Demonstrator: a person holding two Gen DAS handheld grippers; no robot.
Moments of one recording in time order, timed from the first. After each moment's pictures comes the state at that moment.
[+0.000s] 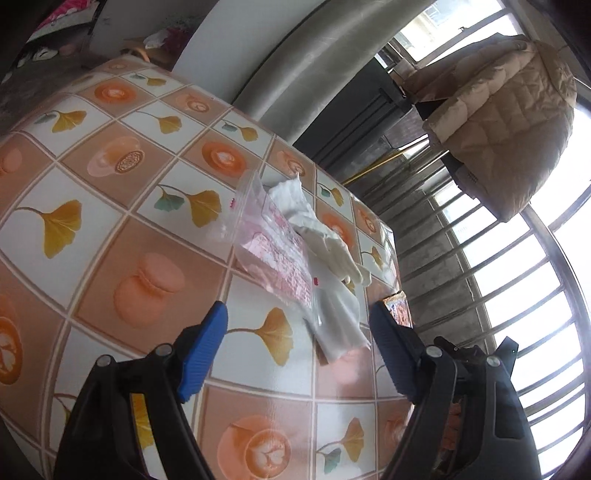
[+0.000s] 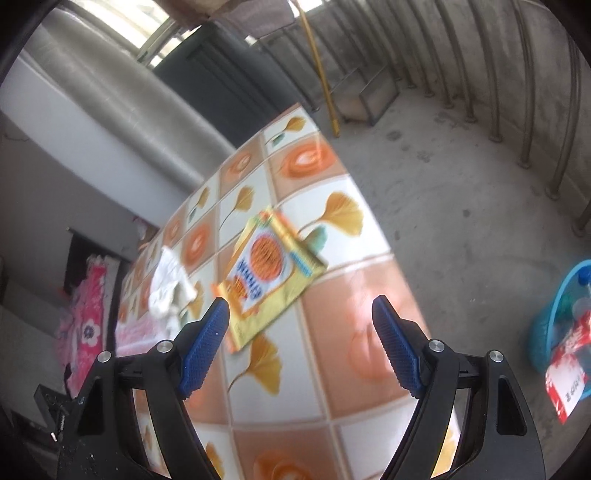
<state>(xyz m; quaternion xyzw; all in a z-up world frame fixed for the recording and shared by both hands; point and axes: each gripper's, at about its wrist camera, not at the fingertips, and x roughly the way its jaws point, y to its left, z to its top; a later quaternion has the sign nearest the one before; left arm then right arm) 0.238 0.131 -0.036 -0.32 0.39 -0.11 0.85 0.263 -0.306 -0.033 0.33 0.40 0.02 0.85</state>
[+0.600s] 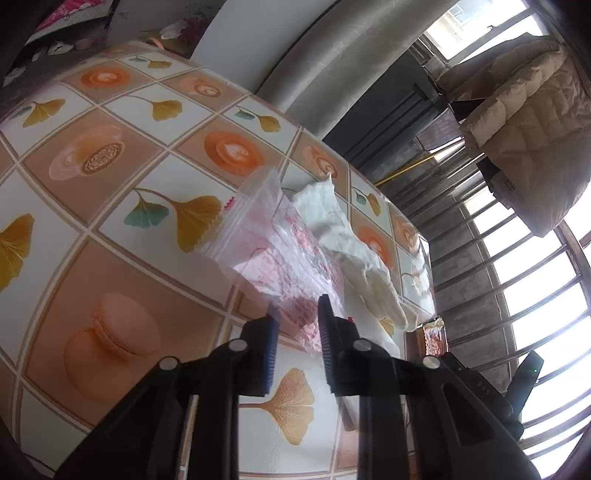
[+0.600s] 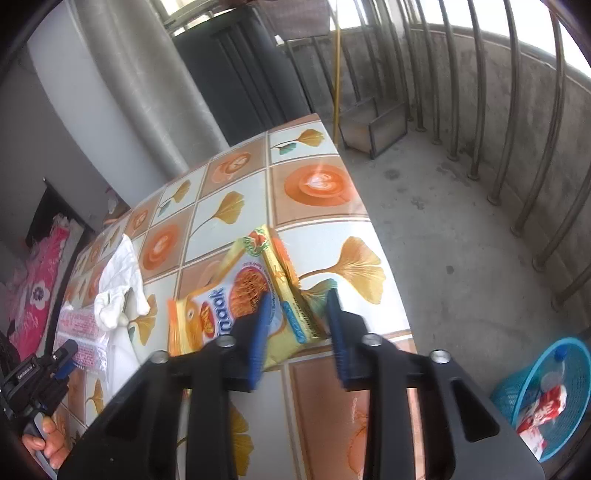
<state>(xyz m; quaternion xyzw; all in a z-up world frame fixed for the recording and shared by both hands) 0.289 0.117 -0.066 -0.31 0.41 -0.06 0.86 0.311 -0.273 -0.042 0.20 0.39 0.00 0.90</state>
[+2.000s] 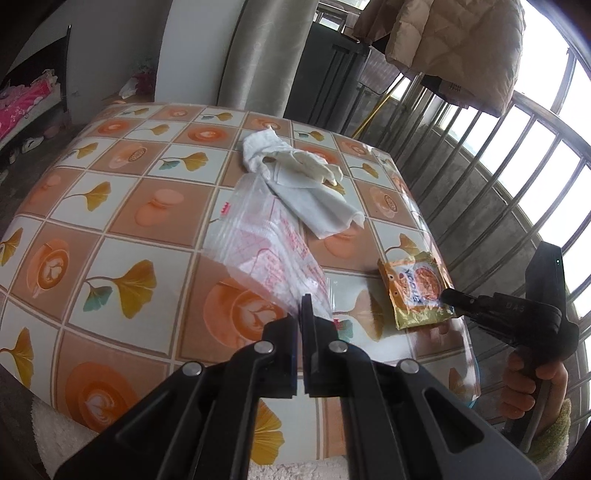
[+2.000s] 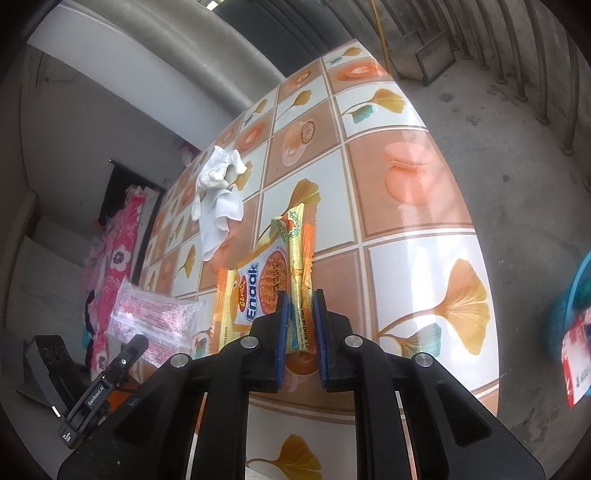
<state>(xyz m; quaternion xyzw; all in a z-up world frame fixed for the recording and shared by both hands) 0.125 0.051 -0.037 -0.12 0.42 -0.08 0.90 0.195 -0.260 -0.050 0.29 0.46 0.16 0.82</state>
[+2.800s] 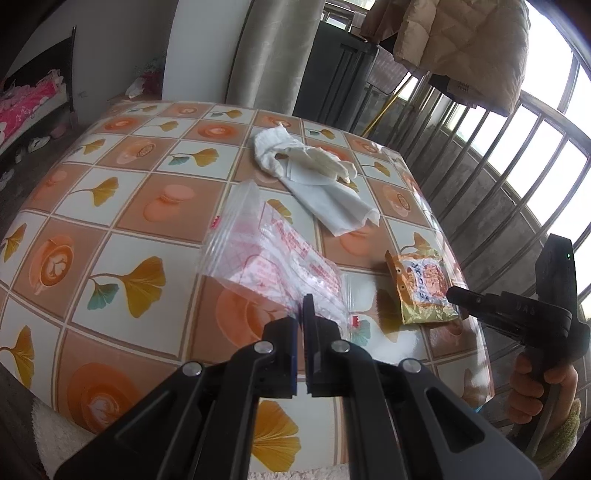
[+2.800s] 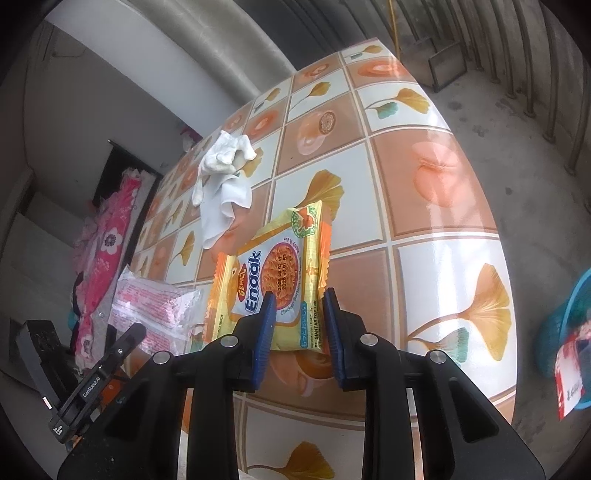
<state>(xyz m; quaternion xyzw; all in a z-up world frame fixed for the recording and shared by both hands) 0.124 0.056 -0.045 -0.13 0.42 -0.07 0.90 0.198 -0.247 -0.046 0.26 0.46 0.16 0.83</state>
